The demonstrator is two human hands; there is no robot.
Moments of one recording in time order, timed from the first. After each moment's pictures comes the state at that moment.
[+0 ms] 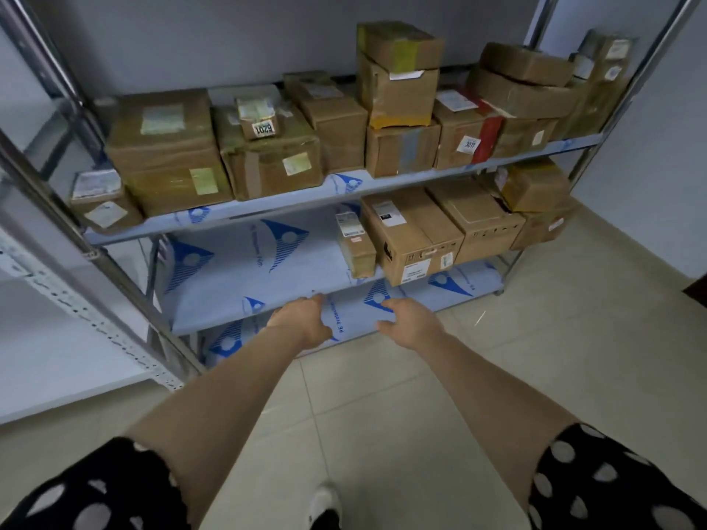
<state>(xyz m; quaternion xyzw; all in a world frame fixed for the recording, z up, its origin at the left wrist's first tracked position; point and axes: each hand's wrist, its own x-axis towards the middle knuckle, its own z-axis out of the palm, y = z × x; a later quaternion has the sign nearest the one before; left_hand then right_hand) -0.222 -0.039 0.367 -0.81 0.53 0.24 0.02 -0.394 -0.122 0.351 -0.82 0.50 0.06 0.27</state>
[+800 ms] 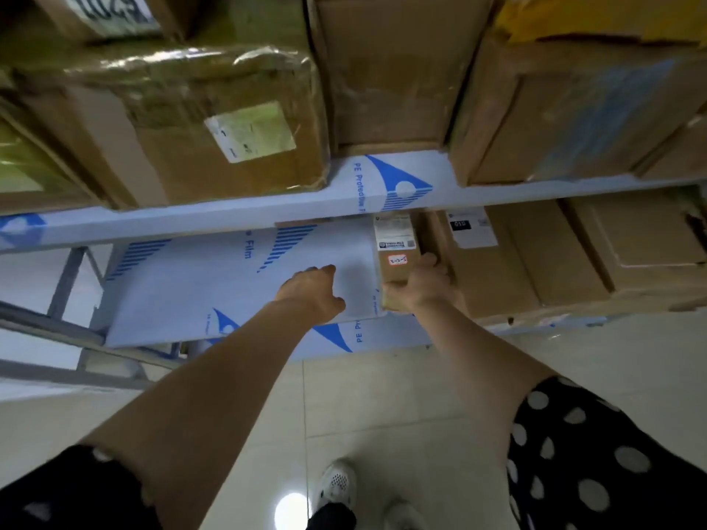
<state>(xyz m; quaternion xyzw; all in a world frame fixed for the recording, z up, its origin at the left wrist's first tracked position) -0.074 -0.344 0.202 -0.86 0.43 0.28 0.03 -0.199 -0.467 0.147 -0.76 0.58 0.07 0.27</state>
